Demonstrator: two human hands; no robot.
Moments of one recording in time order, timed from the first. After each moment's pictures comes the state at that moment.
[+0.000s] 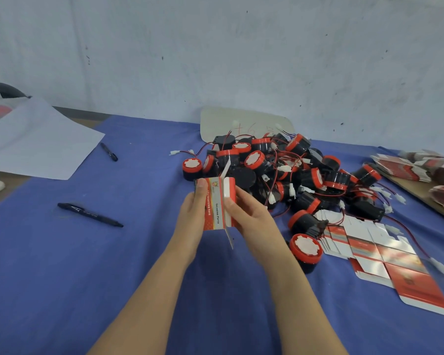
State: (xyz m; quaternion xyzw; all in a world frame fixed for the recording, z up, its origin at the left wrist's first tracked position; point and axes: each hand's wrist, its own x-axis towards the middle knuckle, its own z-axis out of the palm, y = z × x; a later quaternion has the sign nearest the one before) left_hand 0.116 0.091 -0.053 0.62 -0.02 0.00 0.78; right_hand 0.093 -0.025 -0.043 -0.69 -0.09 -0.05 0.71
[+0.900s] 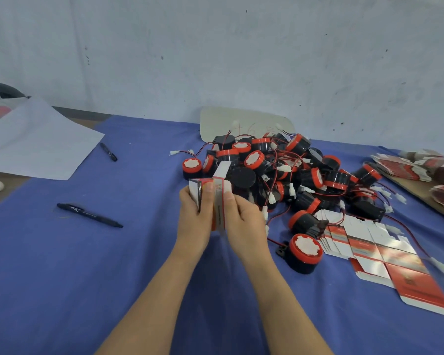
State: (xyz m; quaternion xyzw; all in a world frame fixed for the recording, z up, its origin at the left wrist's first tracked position) left_hand 0.119 0.085 -0.058 0.68 -0.02 0.15 0.72; right_hand 0.095 -0.001 -0.049 -0.81 -0.02 -0.24 0.54
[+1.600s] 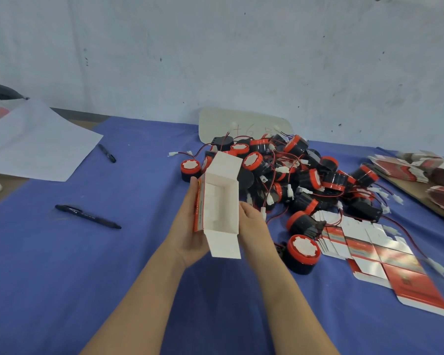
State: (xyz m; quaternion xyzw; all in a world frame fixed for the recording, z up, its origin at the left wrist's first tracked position) left_hand 0.119 0.098 -0.057 0.35 -0.11 -0.23 0.90; right_hand 0.103 -0.015 -0.053 -0.76 0.08 -0.09 0.64
